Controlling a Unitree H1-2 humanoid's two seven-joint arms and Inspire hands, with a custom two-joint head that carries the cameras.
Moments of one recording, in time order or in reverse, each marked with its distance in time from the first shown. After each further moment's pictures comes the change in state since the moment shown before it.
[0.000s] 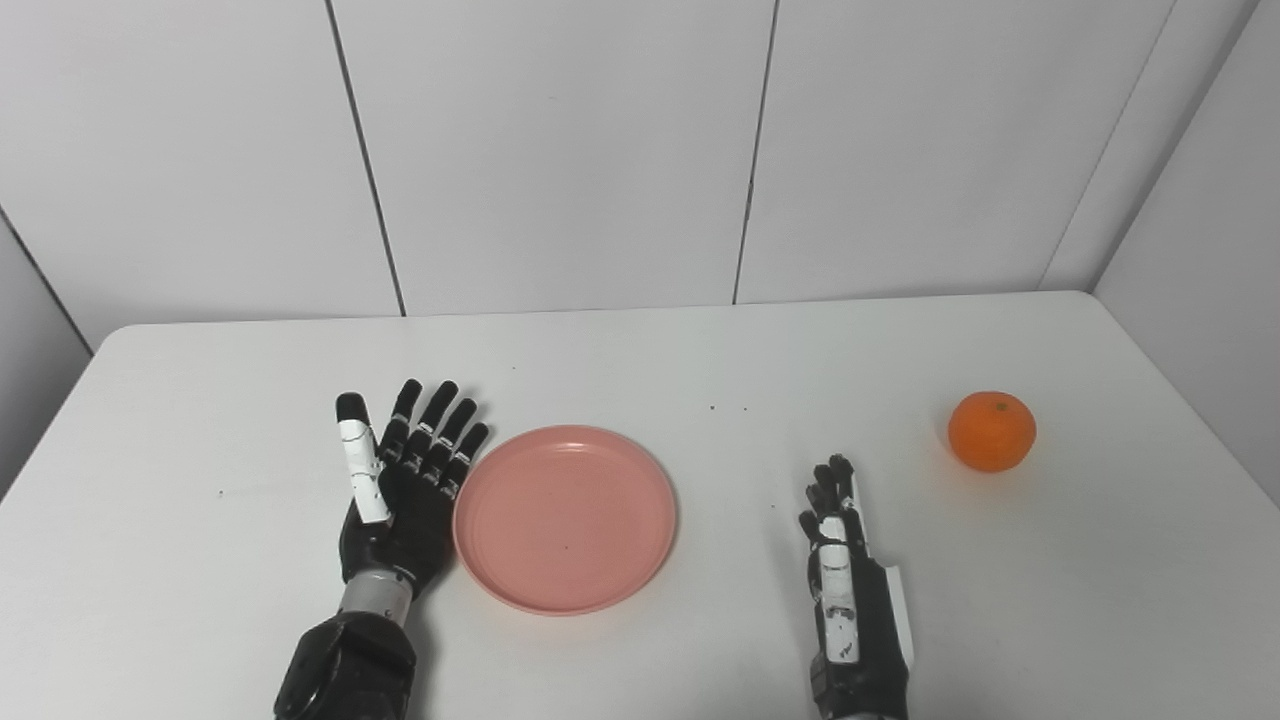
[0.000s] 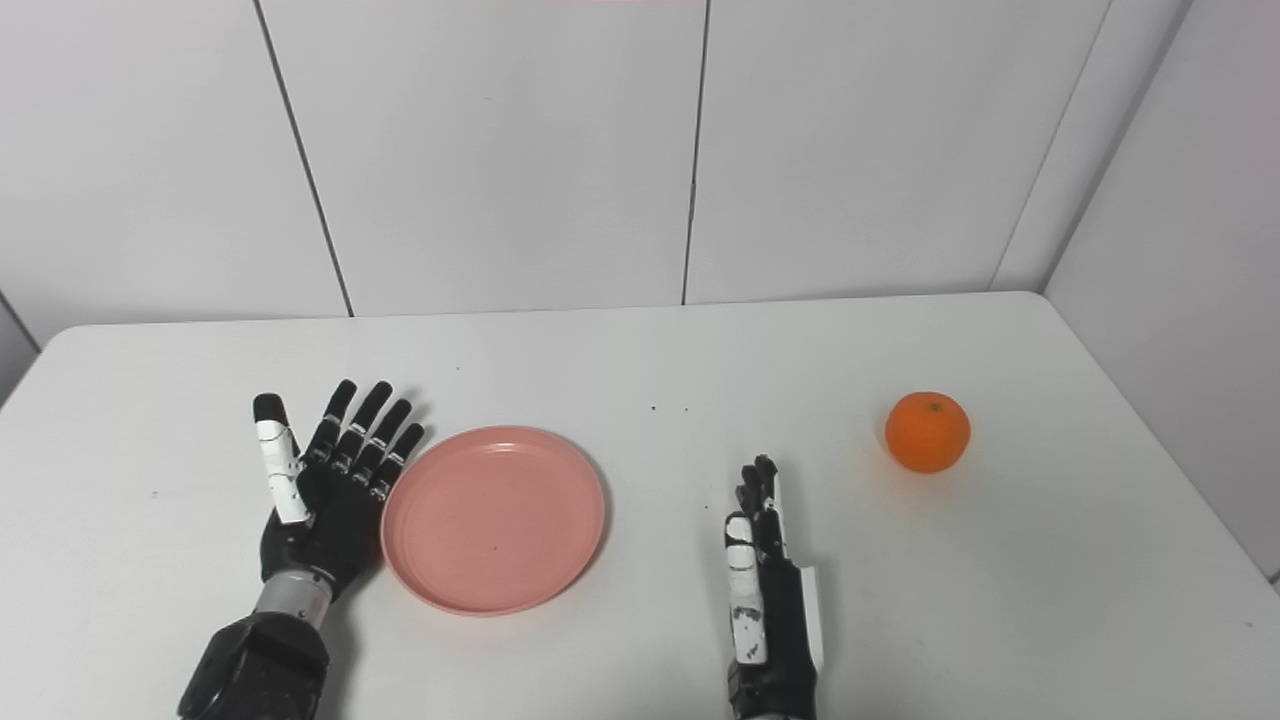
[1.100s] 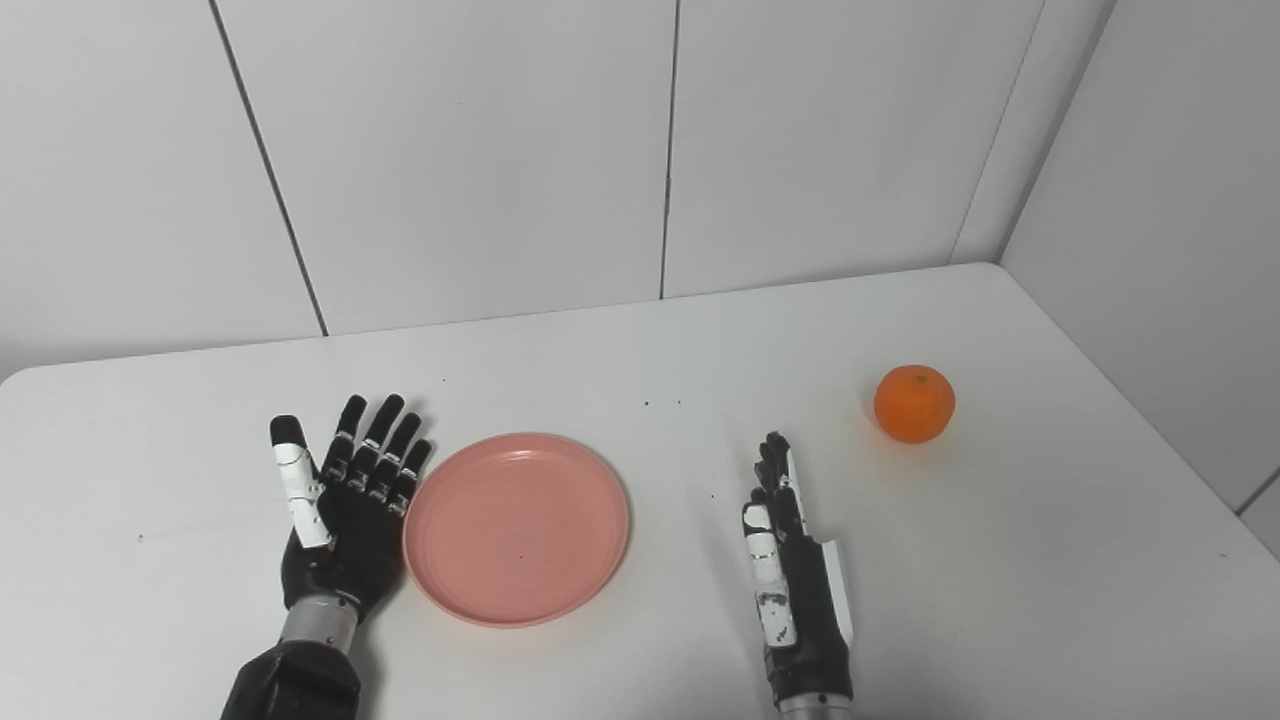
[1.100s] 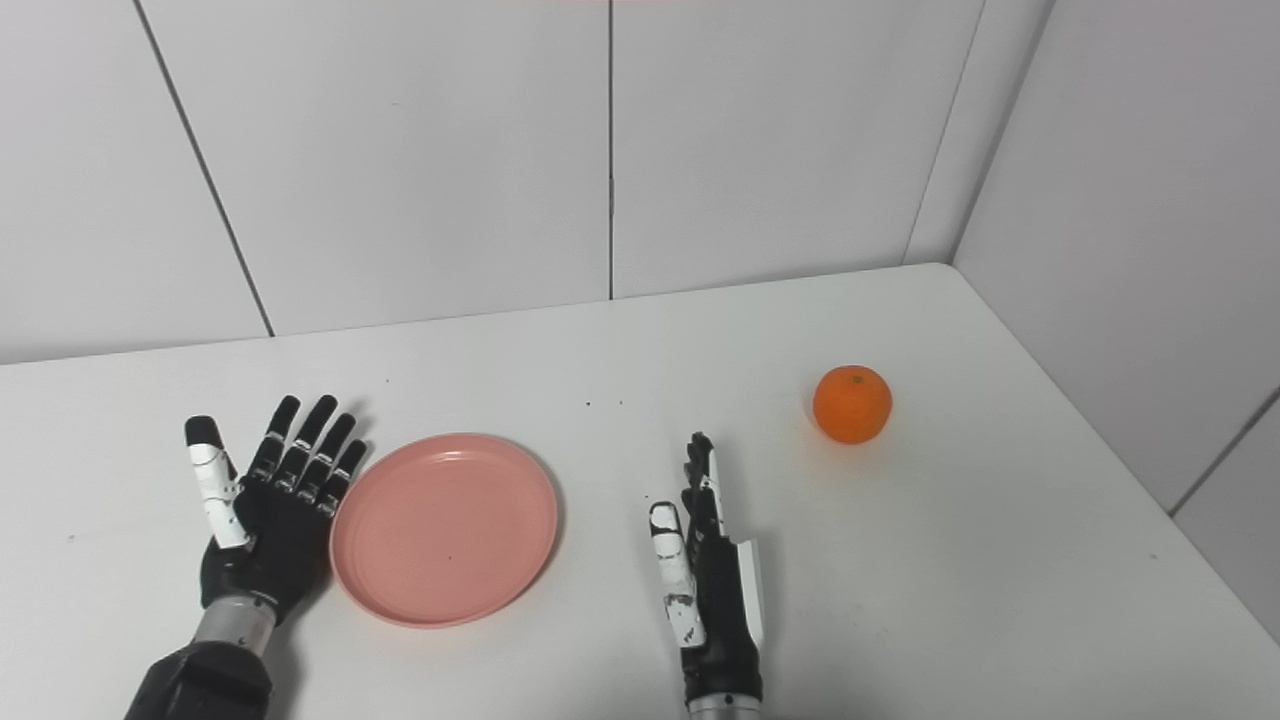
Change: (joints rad) left arm -0.014 0.023 0.009 0.042 -0.023 0.014 -0.062; right arm -0.015 0.001 0.030 0.019 -0.122 -0.029 -0.063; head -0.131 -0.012
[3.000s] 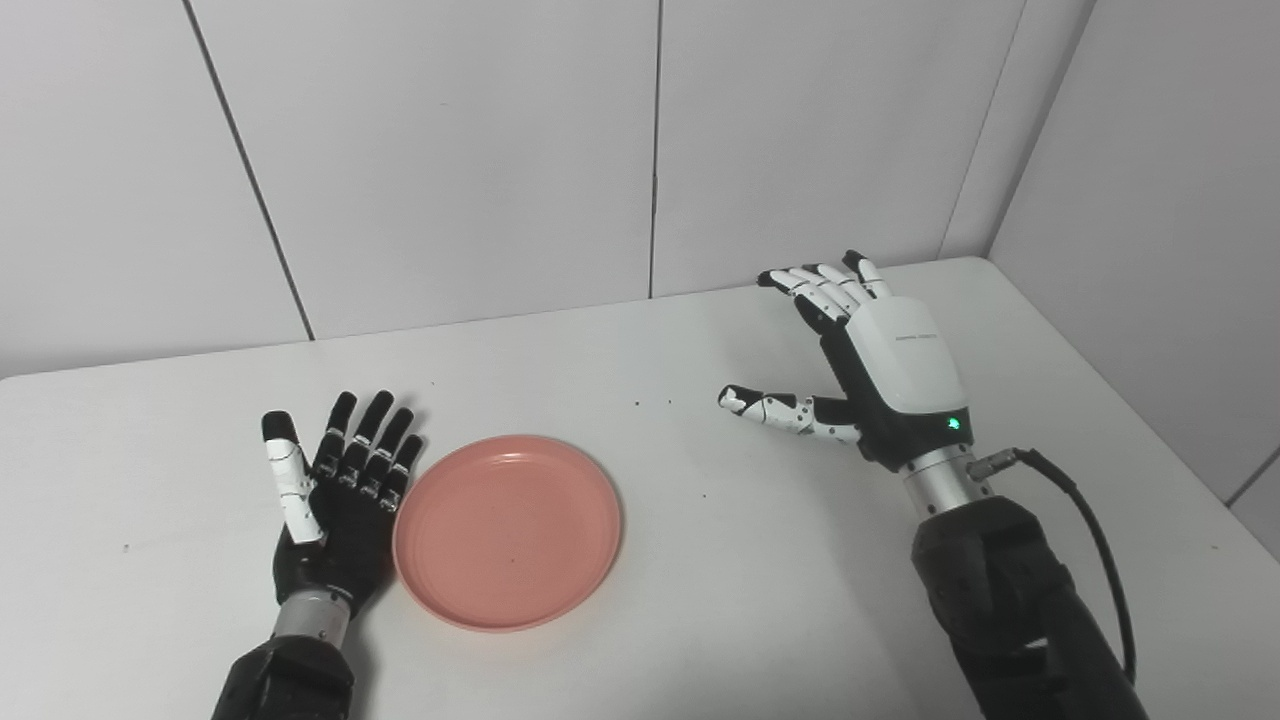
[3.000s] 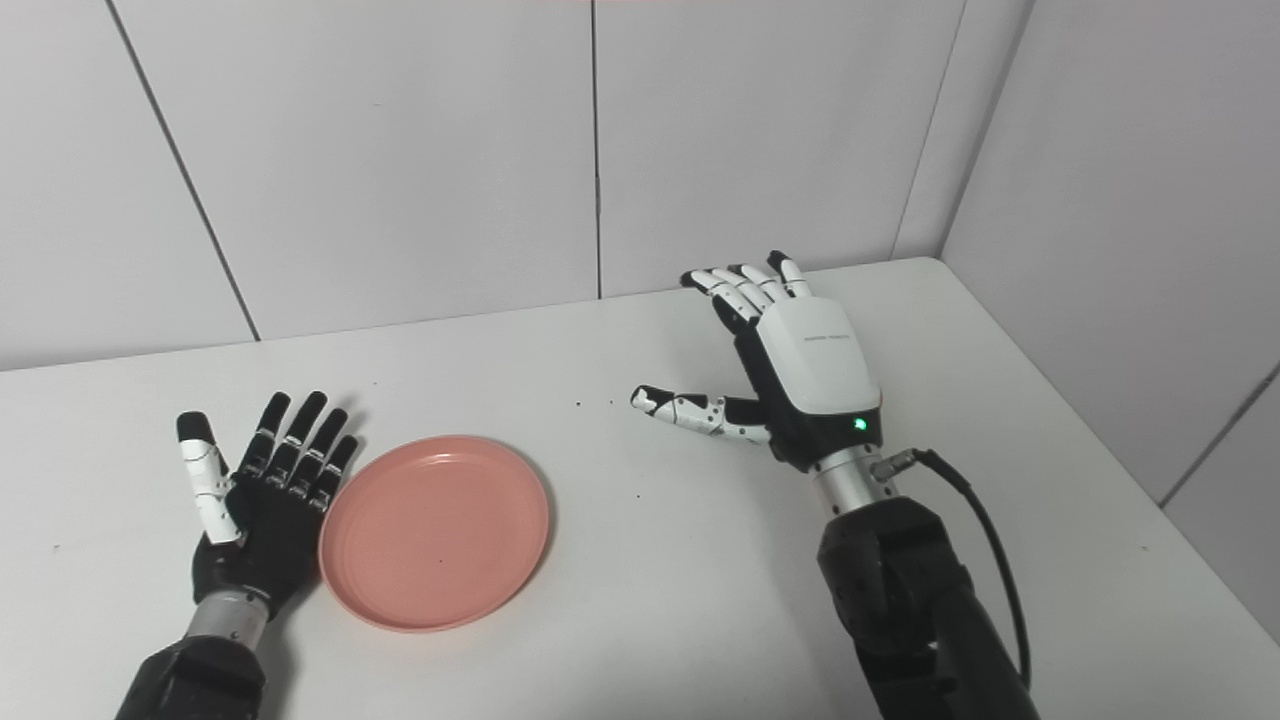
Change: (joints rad) left arm -0.033 -0.003 0.006 0.038 0.001 -0.001 -0.008; right arm -0.365 -0.491 -0.136 -0.189 -0.758 0.298 0.330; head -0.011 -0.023
